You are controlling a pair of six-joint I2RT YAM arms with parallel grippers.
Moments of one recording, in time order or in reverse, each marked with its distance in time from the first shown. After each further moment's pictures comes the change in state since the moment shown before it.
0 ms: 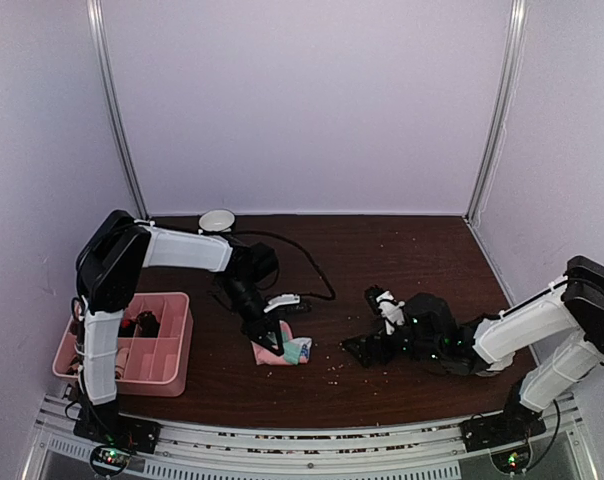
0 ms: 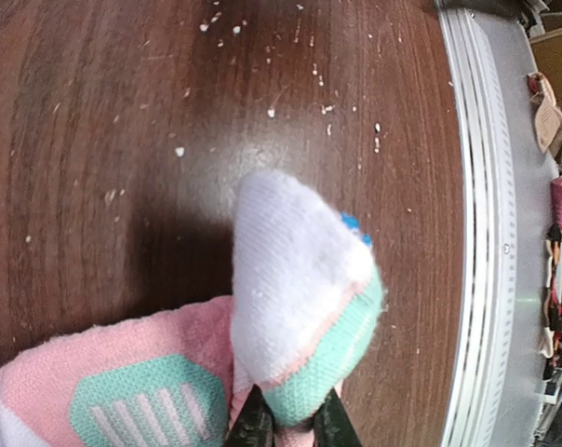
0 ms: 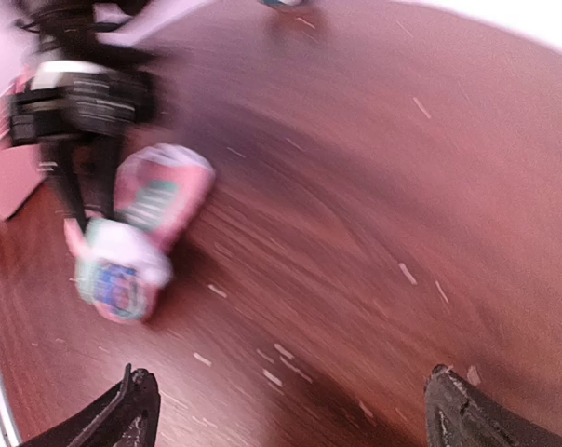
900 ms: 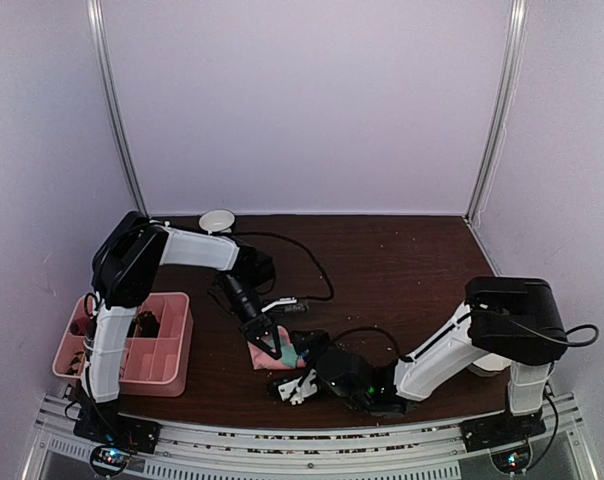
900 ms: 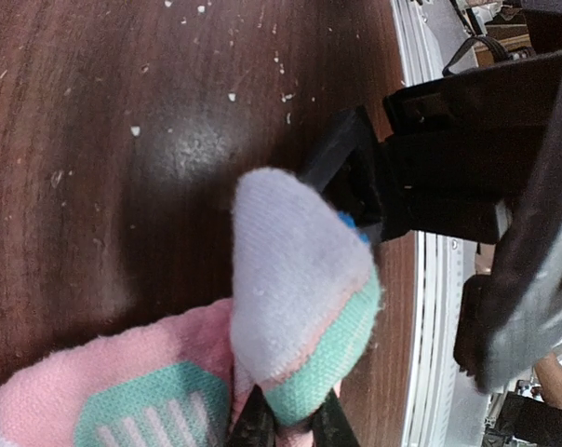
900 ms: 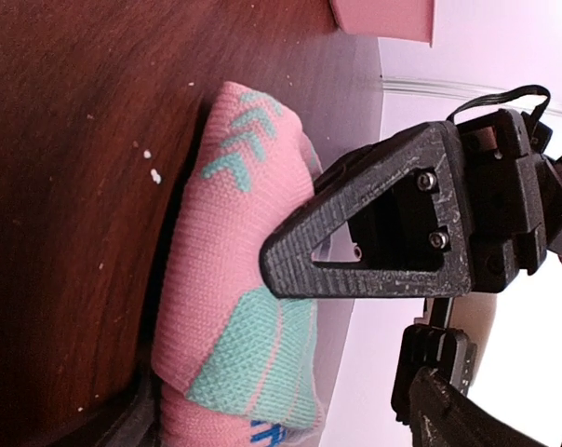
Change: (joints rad) left arm 0.034 0.122 0.094 -0.193 0.152 0.095; right arm 0.420 0.491 0.369 0.190 0.599 -1.505
